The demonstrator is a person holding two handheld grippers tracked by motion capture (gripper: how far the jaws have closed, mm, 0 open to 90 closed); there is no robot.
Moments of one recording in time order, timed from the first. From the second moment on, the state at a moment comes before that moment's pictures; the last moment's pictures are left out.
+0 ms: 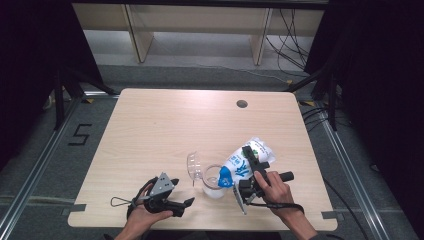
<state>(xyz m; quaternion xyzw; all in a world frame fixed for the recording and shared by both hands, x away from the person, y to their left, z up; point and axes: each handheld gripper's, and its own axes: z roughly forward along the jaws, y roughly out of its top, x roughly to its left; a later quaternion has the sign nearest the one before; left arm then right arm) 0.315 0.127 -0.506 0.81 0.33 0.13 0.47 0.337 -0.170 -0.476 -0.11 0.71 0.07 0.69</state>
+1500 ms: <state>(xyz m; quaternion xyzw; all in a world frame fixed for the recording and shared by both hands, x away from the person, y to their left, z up) 0.331 0.103 -0.508 0.81 0.28 0.20 0.47 0.336 -0.169 -0.475 -0.12 0.72 0.05 0.69</state>
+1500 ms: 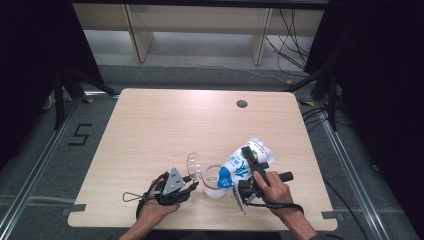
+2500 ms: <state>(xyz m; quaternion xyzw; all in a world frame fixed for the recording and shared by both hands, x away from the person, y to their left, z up) 0.332 0.104 -0.507 0.81 0.28 0.20 0.48 0.337 -0.168 -0.475 -0.12 0.71 0.05 0.69</state>
